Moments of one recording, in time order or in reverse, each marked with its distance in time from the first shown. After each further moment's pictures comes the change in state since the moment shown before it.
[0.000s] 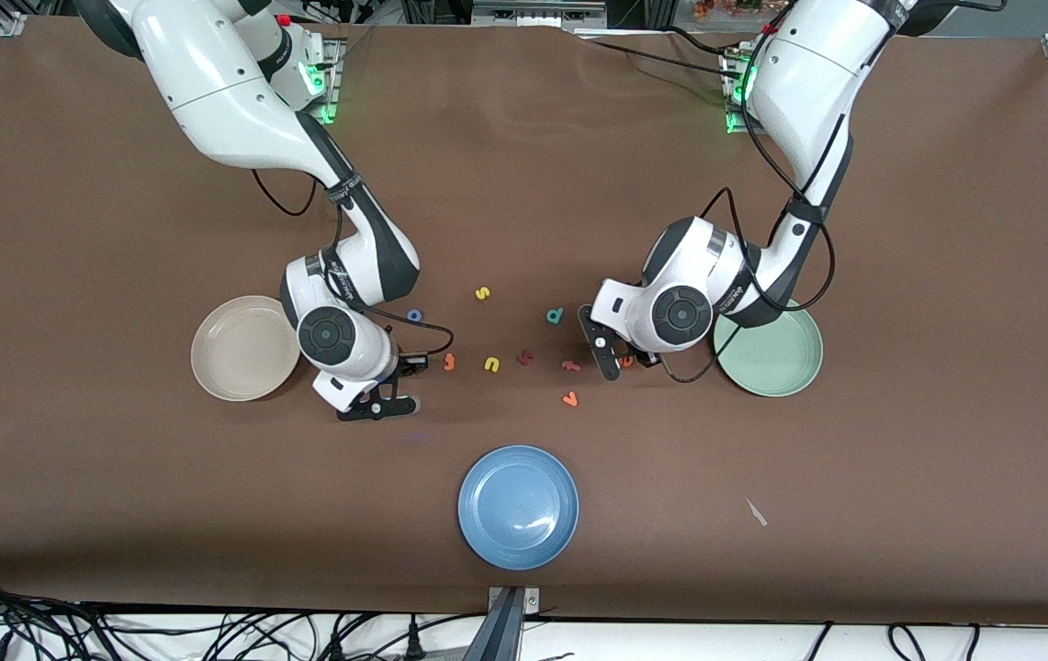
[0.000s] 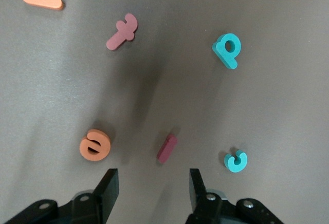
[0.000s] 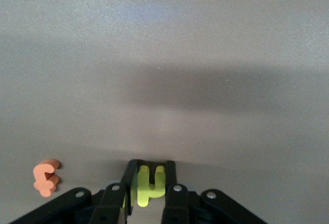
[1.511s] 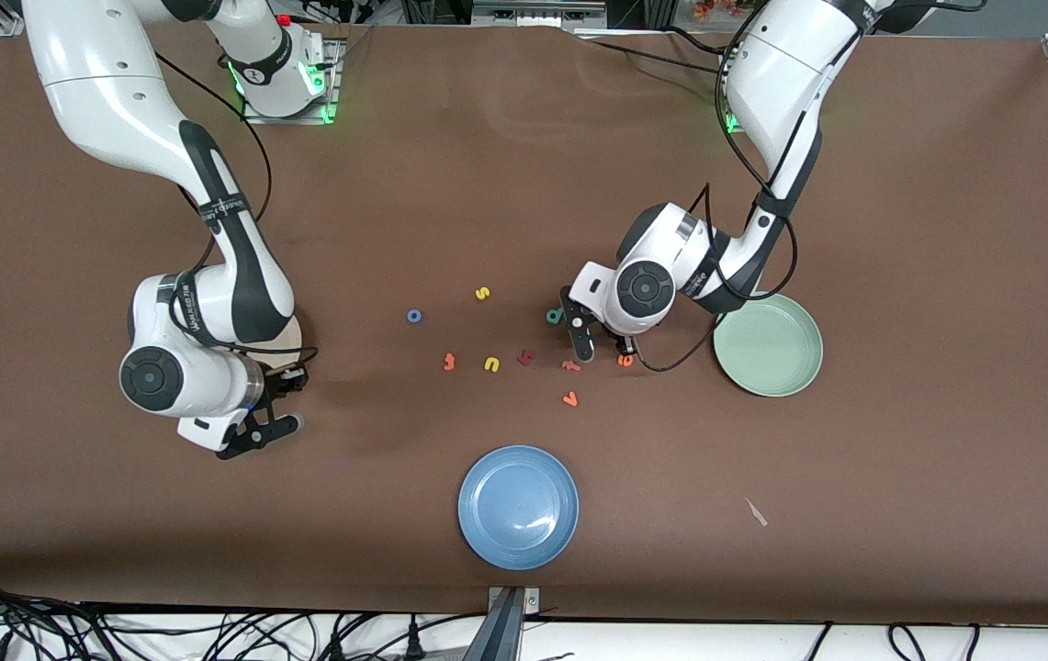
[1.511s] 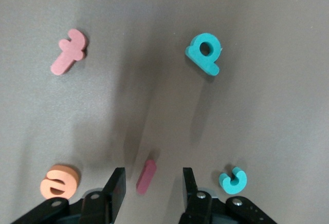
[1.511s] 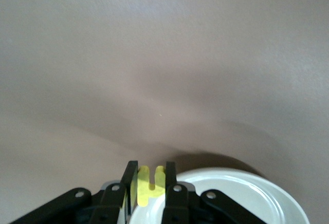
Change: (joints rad) left arm -0.068 0.001 0.004 -0.069 0.065 0.108 0.025; right arm -0.215 -0.077 -0.059 0.045 0.000 -0.205 -0.540
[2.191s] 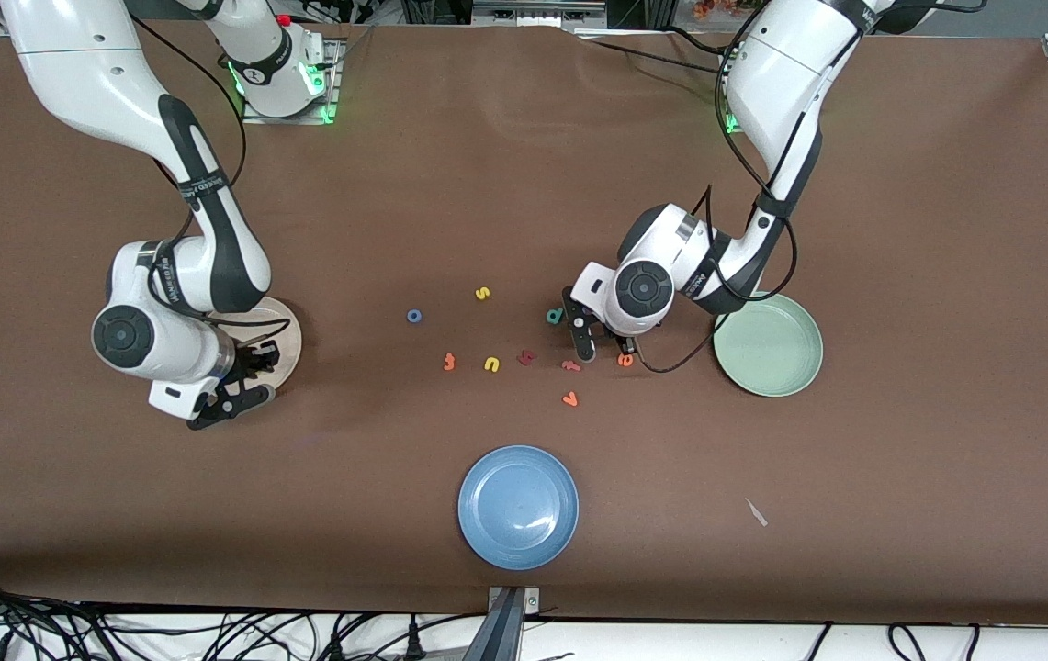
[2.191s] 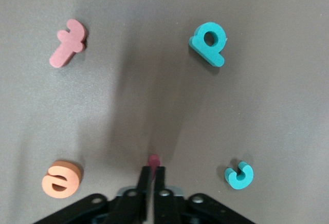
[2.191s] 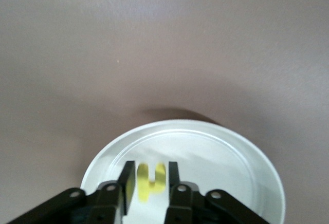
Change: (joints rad) left arm 0.001 0.004 0.003 -0.004 0.017 0.003 0.006; right arm 0.001 -0.151 -0.063 -0.327 0.000 0.231 -0.079
